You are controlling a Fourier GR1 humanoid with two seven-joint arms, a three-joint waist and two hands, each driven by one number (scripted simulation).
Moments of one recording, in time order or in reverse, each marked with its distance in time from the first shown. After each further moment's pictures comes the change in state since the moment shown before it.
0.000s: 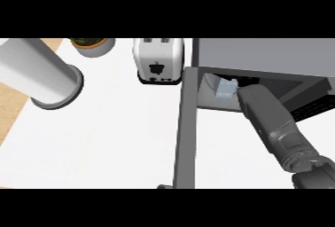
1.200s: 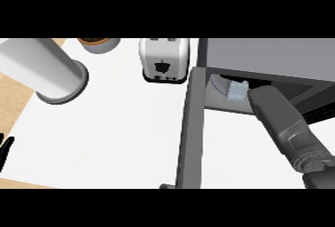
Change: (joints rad) left arm -0.126 0.013 -0.034 0.098 -0.057 0.030 0.021; right arm 0.009 -0.058 0.035 0.048 0.060 -0.046 0.038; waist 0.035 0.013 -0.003
